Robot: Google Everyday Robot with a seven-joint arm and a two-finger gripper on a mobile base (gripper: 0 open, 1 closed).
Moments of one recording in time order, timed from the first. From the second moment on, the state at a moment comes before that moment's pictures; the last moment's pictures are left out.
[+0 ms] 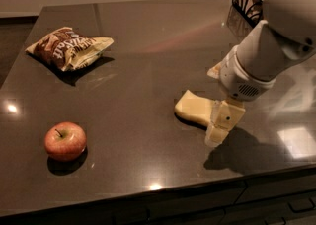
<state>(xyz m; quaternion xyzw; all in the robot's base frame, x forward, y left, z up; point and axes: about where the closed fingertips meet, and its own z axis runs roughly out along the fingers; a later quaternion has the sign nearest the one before) 0.459 -0.123 0.873 -0.63 0.75 0.05 0.18</state>
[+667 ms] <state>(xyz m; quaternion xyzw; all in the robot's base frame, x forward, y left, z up) 0.474 -0.113 0.843 -0.65 0.74 0.06 0.16</state>
